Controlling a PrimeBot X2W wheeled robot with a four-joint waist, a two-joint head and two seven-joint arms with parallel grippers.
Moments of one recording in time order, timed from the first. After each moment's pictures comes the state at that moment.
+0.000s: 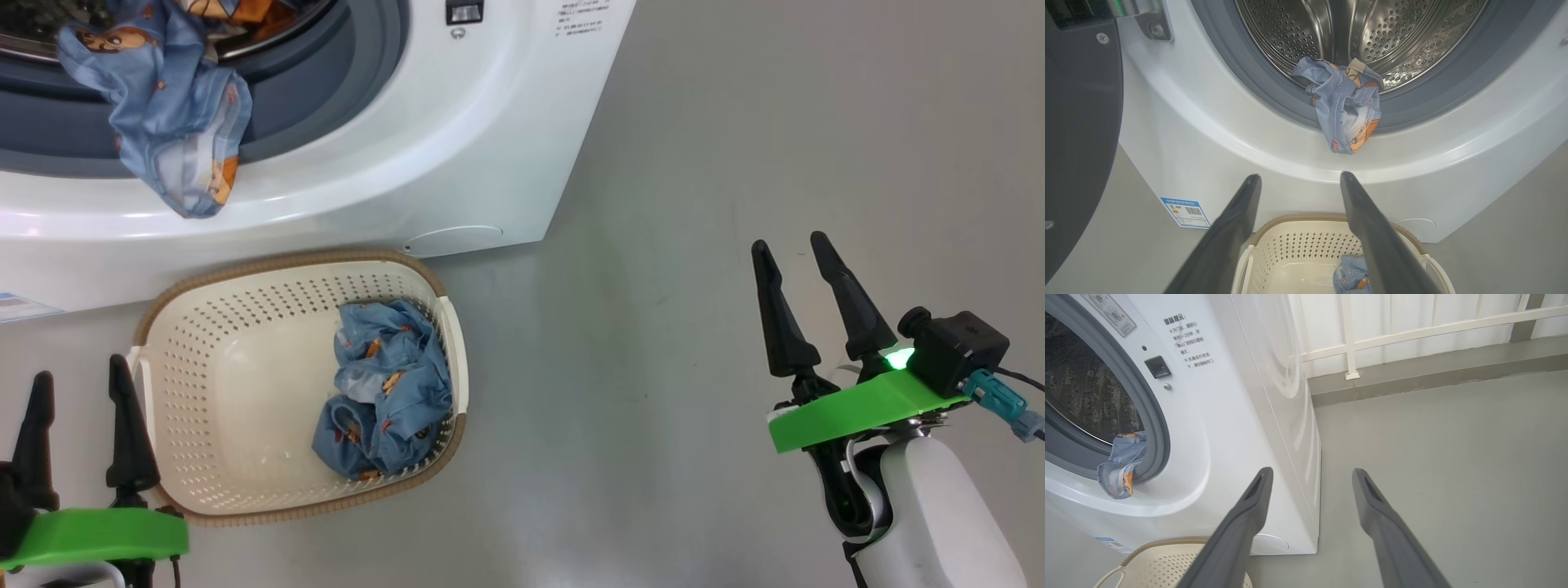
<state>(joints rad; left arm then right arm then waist) -0.13 0.10 0.20 0.13 -0.26 -0.13 -0.26 -0.34 -0.09 0.07 0.22 0.37 0.13 -0.26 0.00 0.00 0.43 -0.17</state>
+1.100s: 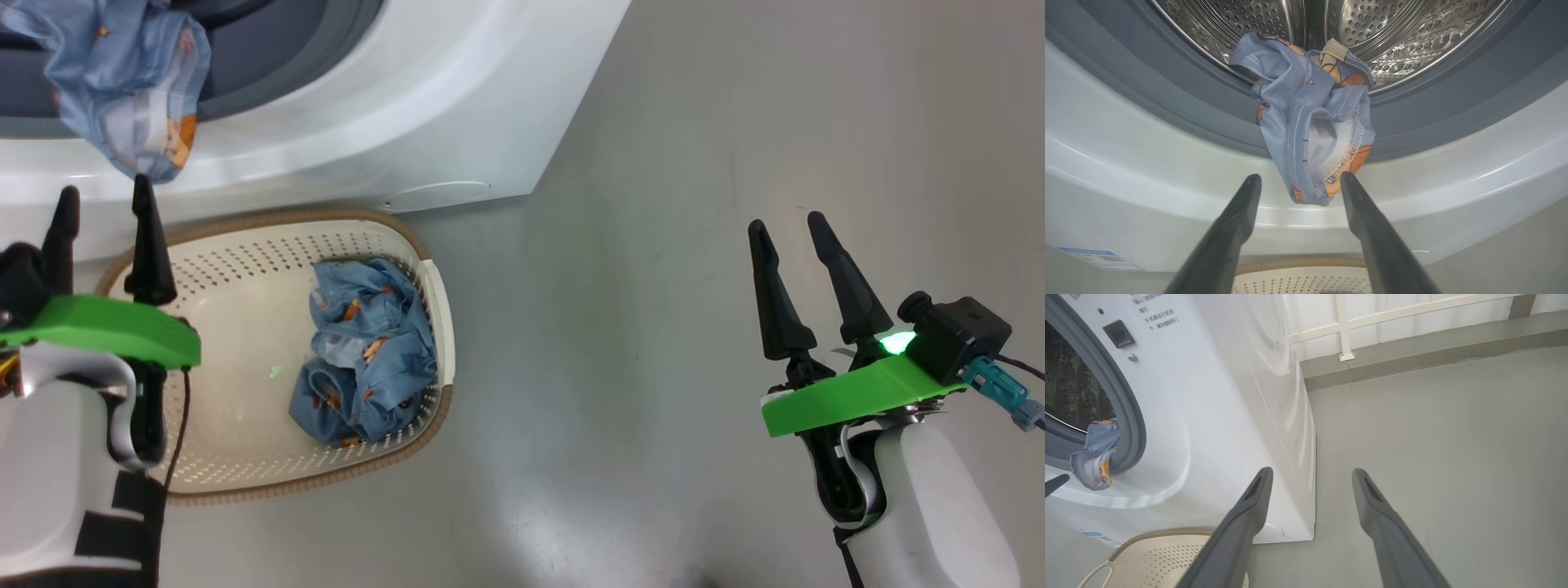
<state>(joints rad) -0.61 0.17 0.01 0.54 -0.32 -0.13 -0.26 -0.37 -0.07 0.06 0.21 0.37 0.13 -0.26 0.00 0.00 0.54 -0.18</state>
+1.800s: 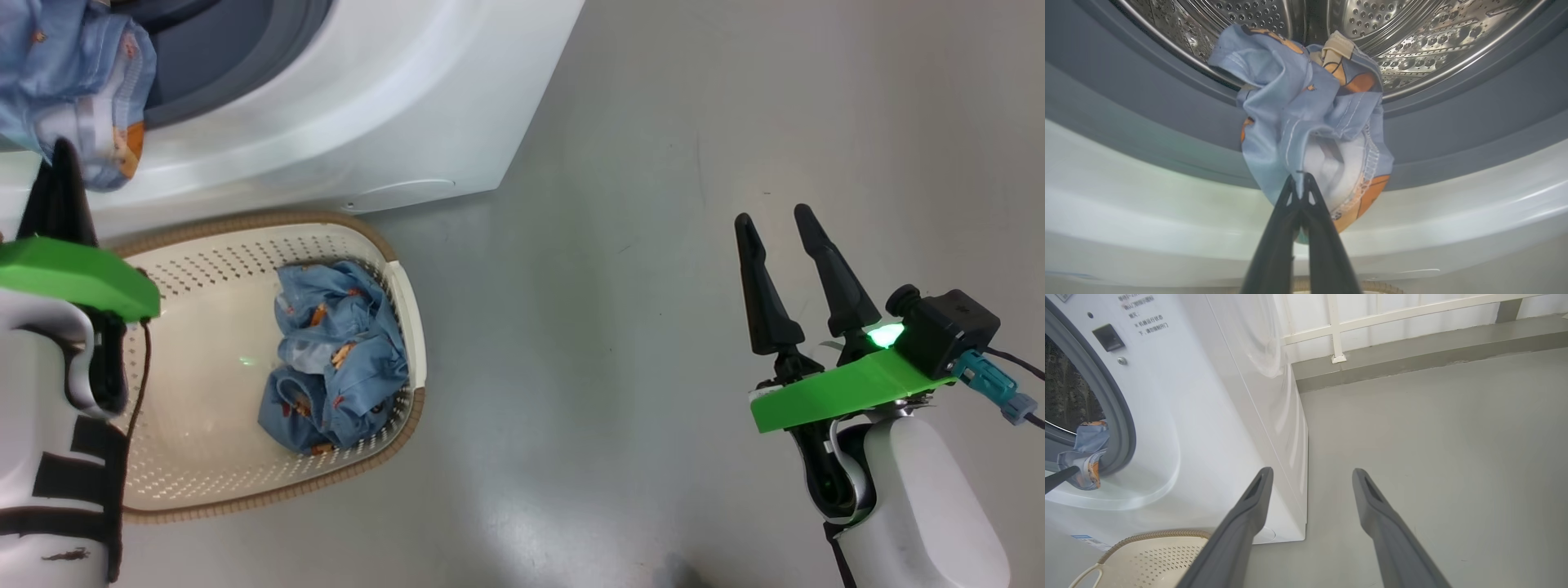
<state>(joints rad) -0.78 0.22 -0.01 0.74 -0.34 -0.13 -0.26 -0.39 -0.06 0.08 0.21 0.37 0.13 -0.26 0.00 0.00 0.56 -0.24</state>
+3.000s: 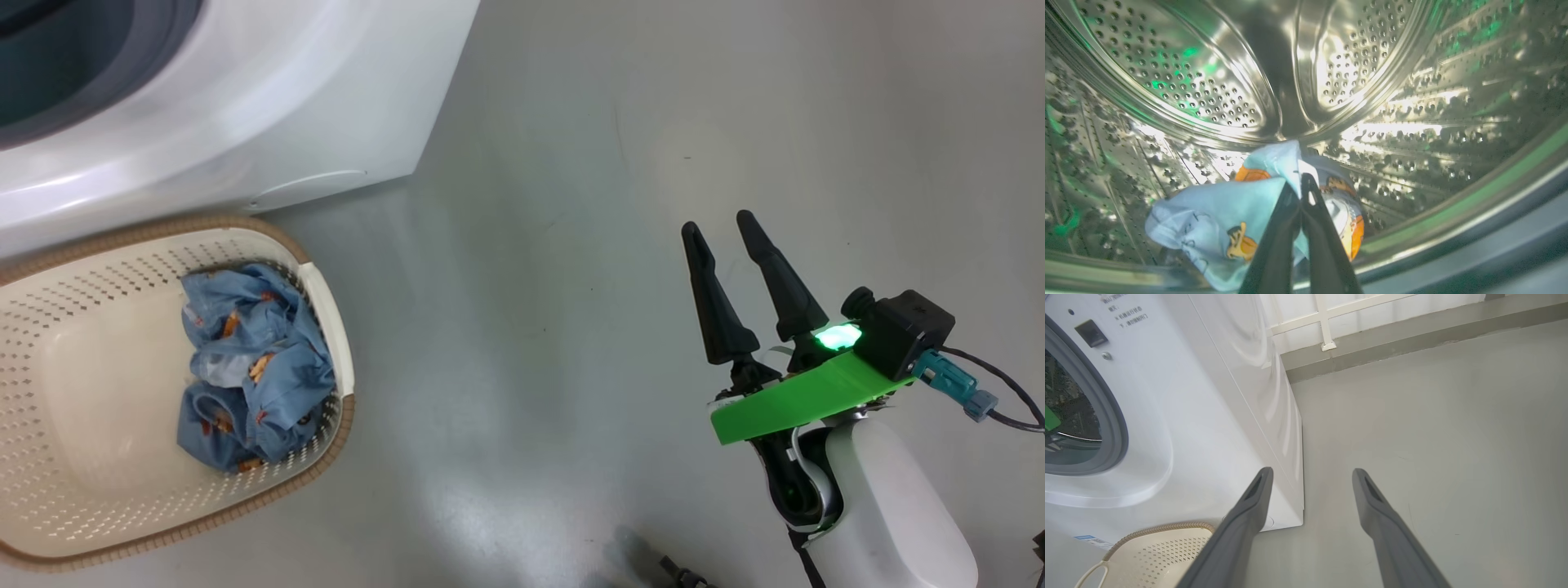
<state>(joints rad) -1.28 0.37 -0.16 1.05 -0.27 -0.11 -0.26 -0.40 -0.05 0.18 0.20 0.46 0.13 -0.26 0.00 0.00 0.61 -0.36</state>
